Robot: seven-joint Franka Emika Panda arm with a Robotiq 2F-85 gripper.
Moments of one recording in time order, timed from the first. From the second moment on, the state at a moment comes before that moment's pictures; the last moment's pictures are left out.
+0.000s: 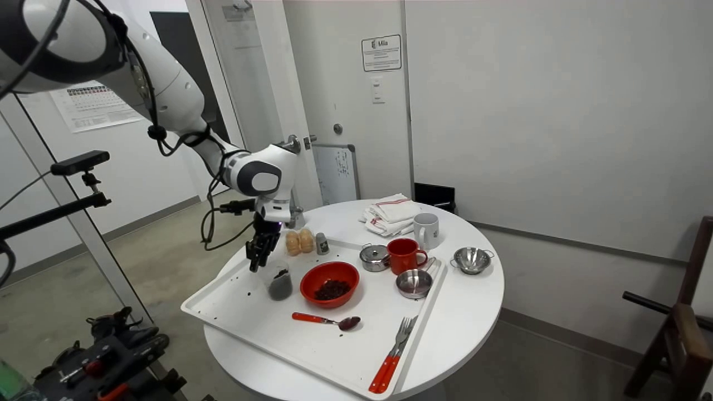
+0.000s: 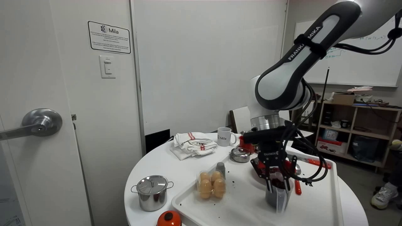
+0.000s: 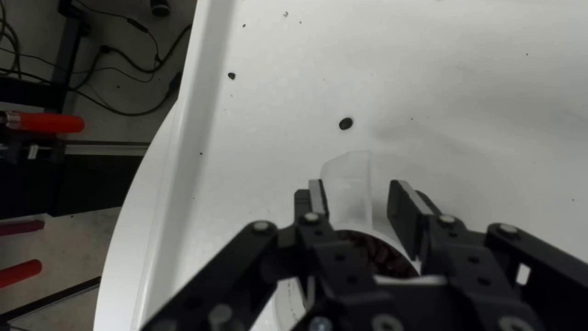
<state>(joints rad) 0.20 0.71 -0.03 -1.86 0.35 2.19 1.21</state>
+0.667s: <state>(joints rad) 0.18 0.69 -0.01 -1.83 0.35 2.10 1.22</state>
